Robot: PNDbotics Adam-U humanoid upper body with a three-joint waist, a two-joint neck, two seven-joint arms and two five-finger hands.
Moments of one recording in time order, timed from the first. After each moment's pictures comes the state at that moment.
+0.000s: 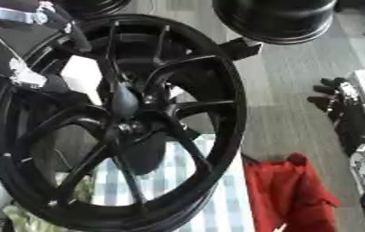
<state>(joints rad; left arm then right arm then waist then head) -1.24 0.66 -0.63 -1.36 -0.25 -0.26 -0.85 -0.15 -0.49 -0.21 -1.53 -0.43 -0.04 -0.02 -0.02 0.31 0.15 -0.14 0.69</state>
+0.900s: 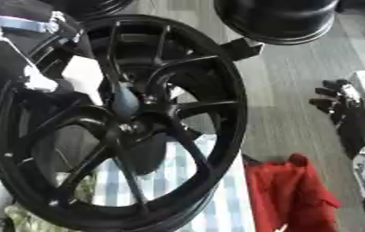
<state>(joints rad) -1.24 0.64 -0.66 -1.32 -0.28 -0.28 -0.83 -0.15 -0.49 -0.21 -1.53 -0.43 -0.04 -0.02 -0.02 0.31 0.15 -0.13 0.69</state>
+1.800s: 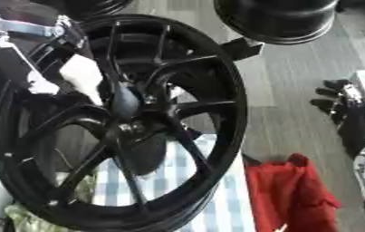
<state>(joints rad) -1.23 0.63 -0.66 -1.32 -0.28 -0.28 -0.84 -0.15 -0.49 -0.21 -1.53 -0.43 -0.03 -0.02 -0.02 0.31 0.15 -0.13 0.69</state>
